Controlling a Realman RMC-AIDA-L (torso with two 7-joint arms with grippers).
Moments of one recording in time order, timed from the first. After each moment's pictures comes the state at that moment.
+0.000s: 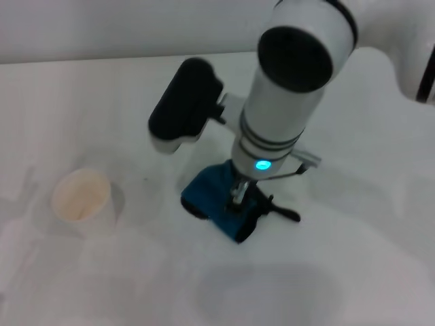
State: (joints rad) left arm -0.25 -2.08 2.83 0.06 -1.25 1.61 0.04; right arm 1.00 2.03 -2.16 -1.00 0.72 1.26 -0.10
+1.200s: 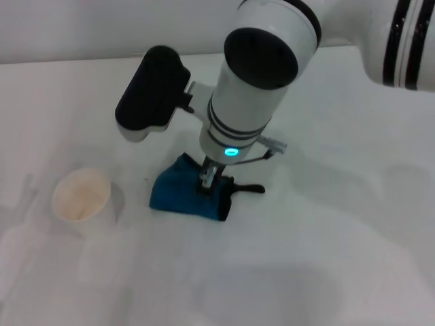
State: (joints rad) left arm -0.22 -2.08 2.83 0.07 -1.24 1.62 0.04; right arm 1.14 2.03 -2.29 -0.86 0.85 1.08 -0.09
